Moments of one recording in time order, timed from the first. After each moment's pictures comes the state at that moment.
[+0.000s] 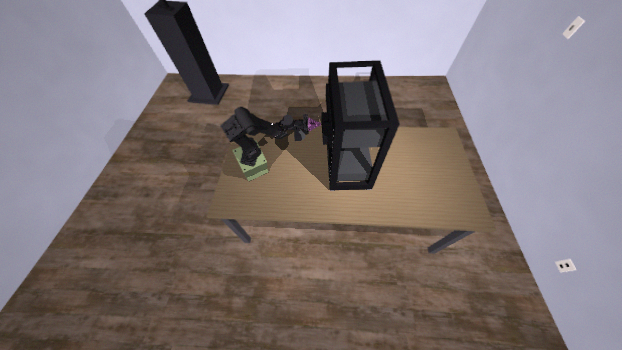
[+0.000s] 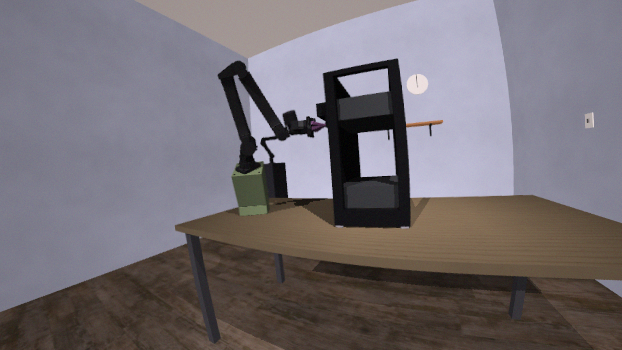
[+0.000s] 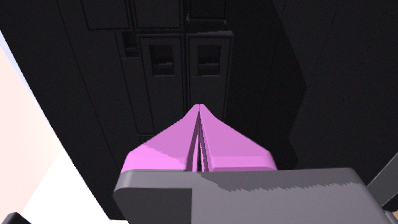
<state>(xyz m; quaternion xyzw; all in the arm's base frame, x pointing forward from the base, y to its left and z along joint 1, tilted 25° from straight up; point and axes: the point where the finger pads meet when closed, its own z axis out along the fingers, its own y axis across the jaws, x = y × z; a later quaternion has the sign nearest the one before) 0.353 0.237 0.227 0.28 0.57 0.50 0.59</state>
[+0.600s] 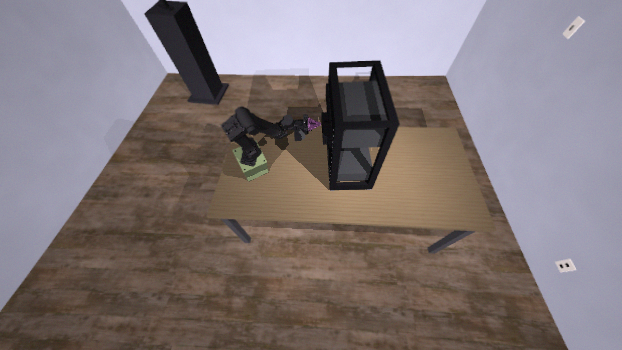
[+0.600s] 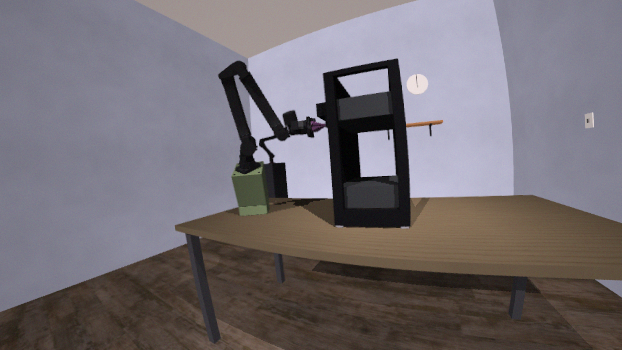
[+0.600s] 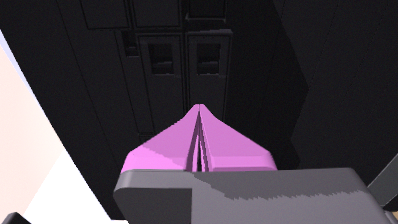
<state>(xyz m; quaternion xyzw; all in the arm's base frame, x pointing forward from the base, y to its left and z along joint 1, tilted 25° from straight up) 0.353 0.237 0.226 0.28 0.57 0.51 0.59</state>
